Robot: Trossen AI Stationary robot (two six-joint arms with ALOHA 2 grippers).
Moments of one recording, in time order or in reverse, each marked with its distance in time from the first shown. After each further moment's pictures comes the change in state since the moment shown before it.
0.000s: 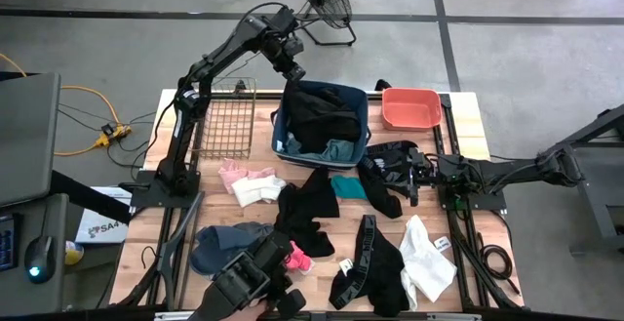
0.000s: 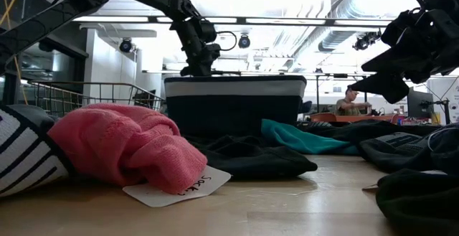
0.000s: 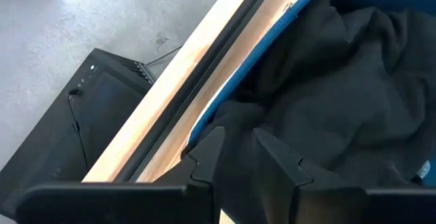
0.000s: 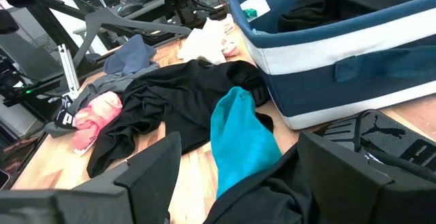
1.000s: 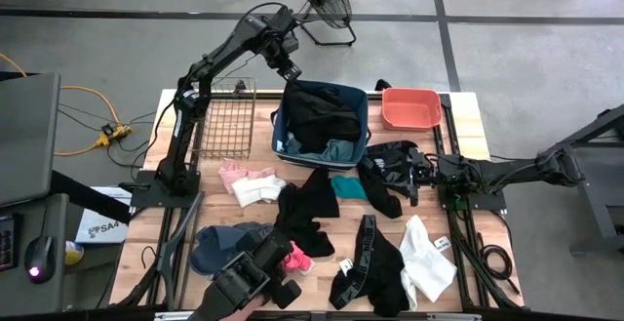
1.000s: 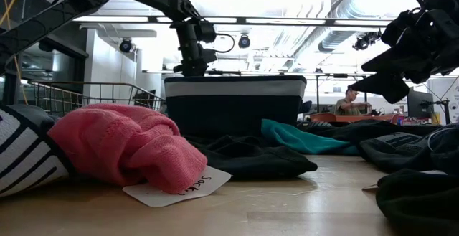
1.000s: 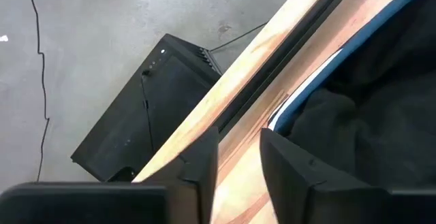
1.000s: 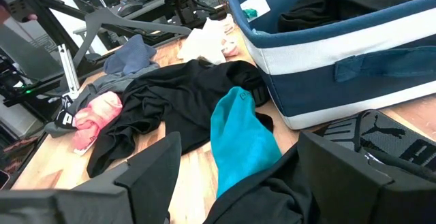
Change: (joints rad) left arm 0.000 0.001 0.000 -0.010 -0.248 -0.002; right arm 0.000 0.000 0.000 0.000 0.000 0.000
